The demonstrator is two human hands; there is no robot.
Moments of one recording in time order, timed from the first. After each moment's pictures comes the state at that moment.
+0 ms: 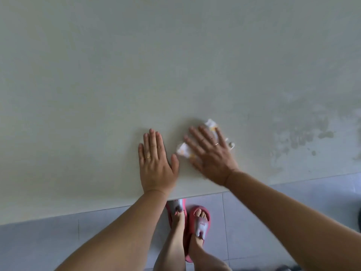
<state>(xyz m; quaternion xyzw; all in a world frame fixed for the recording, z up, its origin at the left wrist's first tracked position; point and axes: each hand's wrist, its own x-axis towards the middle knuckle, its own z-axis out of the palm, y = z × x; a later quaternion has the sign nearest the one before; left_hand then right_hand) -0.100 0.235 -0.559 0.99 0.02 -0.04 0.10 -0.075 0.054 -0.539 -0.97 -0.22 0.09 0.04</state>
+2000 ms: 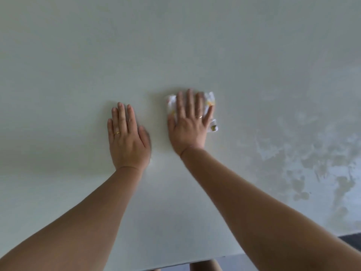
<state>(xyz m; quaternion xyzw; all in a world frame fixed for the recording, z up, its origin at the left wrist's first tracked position) 0.112 0.185 -0.562 0.99 0.07 0.03 0.12 0.143 0.042 -0.551 -0.99 0.04 0.05 0.11</state>
